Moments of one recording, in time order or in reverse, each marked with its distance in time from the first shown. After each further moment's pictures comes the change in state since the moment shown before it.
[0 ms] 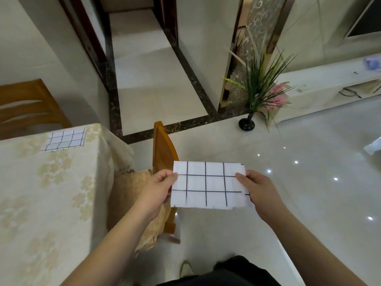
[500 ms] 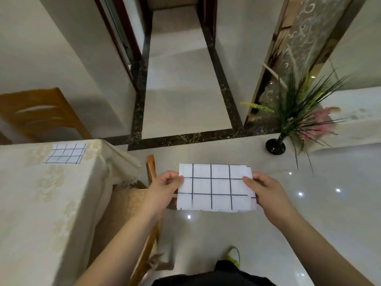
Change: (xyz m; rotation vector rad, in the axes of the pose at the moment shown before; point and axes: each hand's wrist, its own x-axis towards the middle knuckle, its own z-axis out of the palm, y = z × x) left_hand 0.152 0.096 0.082 -0.041 0.202 -0.036; right_hand 0.235 -0.080 -0.048 -0.045 -0.261 0.015
